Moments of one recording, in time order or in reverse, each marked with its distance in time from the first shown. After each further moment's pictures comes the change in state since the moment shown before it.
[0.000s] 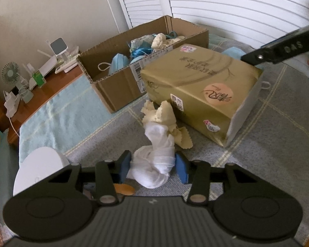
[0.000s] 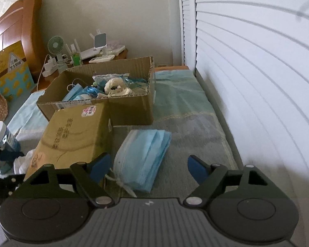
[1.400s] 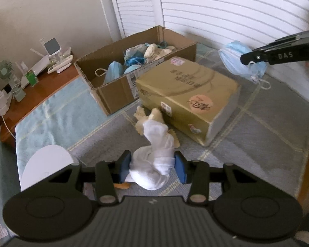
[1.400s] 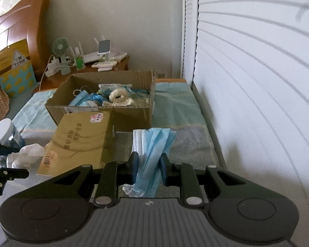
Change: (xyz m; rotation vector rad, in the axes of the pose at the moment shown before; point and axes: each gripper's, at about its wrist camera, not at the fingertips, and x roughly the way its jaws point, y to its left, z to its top) left arm -0.040 0.013 0.004 -0.021 -0.005 -0.107; right arm -0.043 0.010 0.004 -0.064 -0.041 -0.035
